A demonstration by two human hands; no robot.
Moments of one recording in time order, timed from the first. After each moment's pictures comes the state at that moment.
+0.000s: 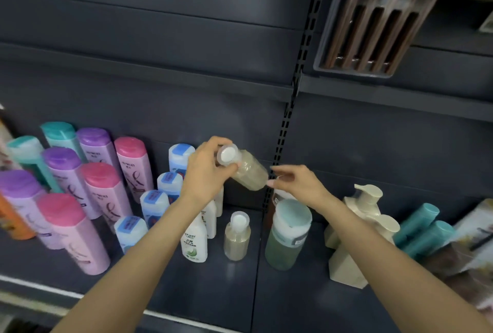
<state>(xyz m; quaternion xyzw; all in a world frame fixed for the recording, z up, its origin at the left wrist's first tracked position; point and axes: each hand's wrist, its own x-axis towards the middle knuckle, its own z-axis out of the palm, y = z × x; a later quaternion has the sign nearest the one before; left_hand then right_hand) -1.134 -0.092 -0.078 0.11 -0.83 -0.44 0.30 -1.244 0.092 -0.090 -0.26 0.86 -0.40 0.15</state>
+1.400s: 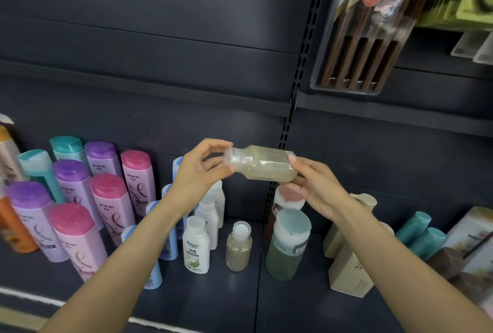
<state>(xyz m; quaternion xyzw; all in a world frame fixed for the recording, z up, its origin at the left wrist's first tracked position) -1.100 -0.102 -0.048 0.01 -0.70 -0.67 0.25 -1.207 0.107 -0.041 -0.17 0.62 -0.73 0.24</state>
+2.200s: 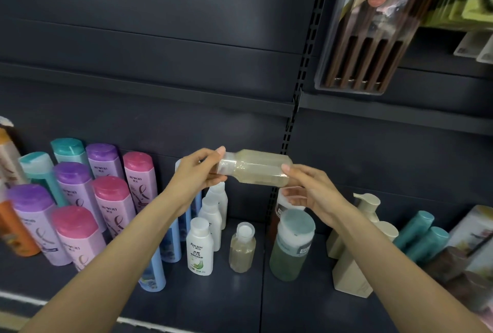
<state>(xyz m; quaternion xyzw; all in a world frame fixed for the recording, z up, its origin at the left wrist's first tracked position) -1.105 -0.120 -0.049 0.14 -0.67 -0.71 0.15 -1.195 0.098 -0.046 -0.16 0.71 -0.65 0.22</state>
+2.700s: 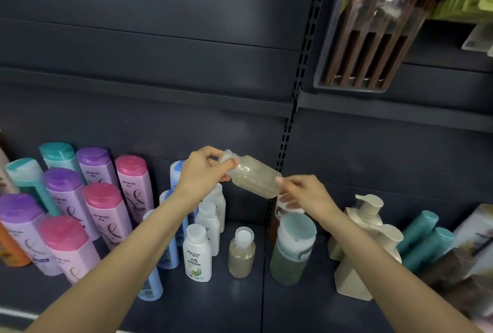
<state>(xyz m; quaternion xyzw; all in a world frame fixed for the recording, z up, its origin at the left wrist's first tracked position) -1.136 -0.111 -0.047 0.18 -0.76 -0.59 0.21 -1.216 0.089 -0.068 -0.18 0.84 -0.49 0.13</state>
